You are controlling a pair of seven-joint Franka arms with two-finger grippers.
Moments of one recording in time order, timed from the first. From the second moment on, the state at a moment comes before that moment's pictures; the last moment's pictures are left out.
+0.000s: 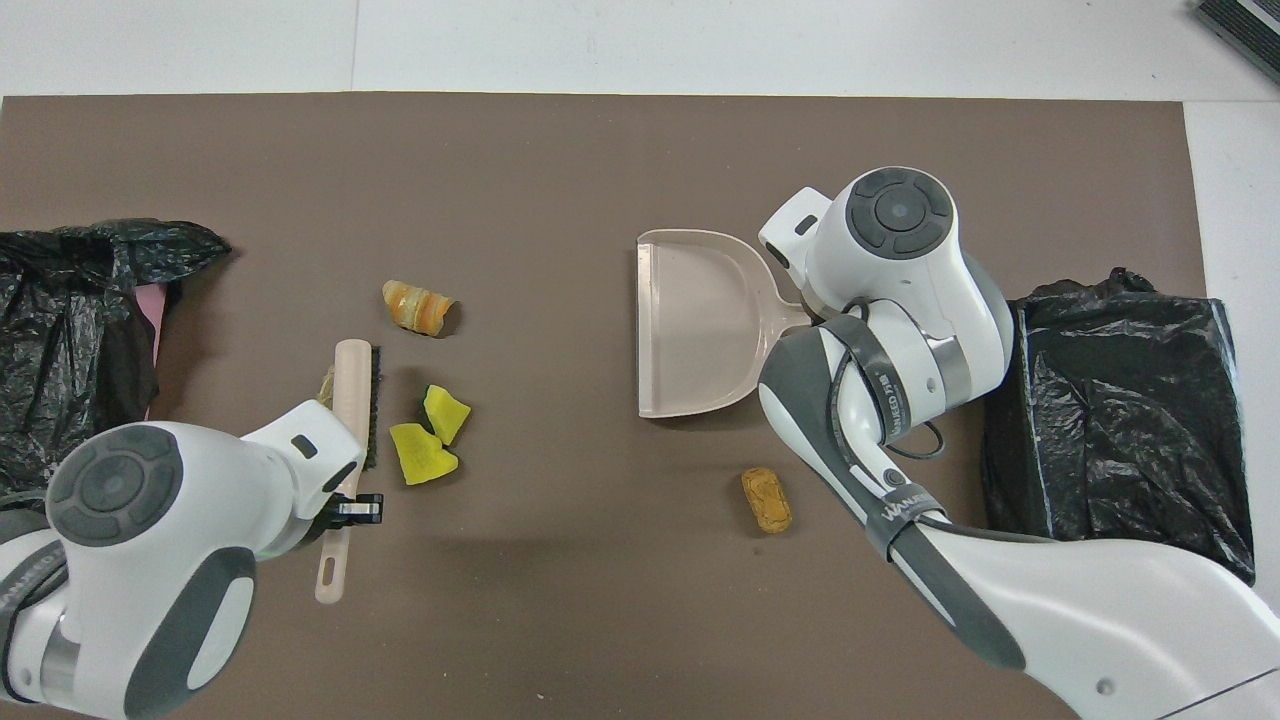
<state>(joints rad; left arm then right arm) -0.29 -0.28 -0.01 -2.39 0.01 2.02 -0.24 0.27 0.40 0.06 -1.69 -0.18 2.06 -1.15</state>
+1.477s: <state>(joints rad) -0.35 -0.19 -0.04 -2.45 -0.20 2.13 -0.54 0.34 0.41 0.07 -1.73 -0.24 2.06 -1.02</state>
